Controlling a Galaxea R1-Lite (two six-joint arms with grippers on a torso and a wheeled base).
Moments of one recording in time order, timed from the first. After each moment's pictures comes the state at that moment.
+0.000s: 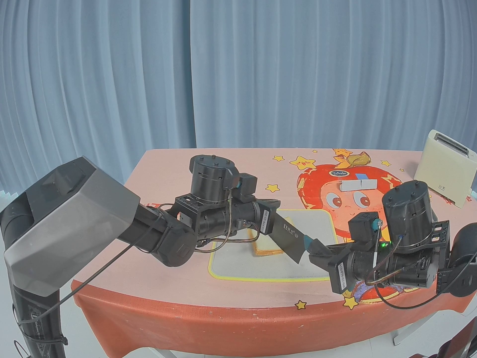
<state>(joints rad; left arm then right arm) -0.63 2.23 -1.24 -0.67 -0.24 -0.08 0.75 1.62 -0.66 -0.32 -0.14 0.11</state>
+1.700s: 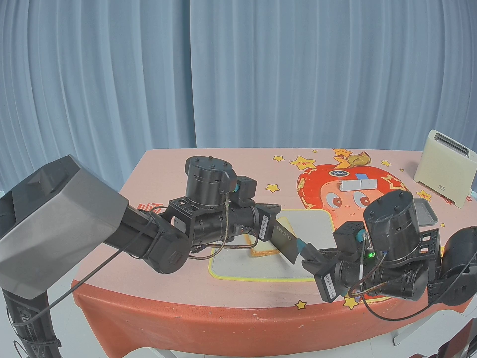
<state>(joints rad) -0.64 2.16 -1.16 -0.68 -0.23 -0.07 0.84 1.65 -0.69 -0.29 -0.26 0.06</state>
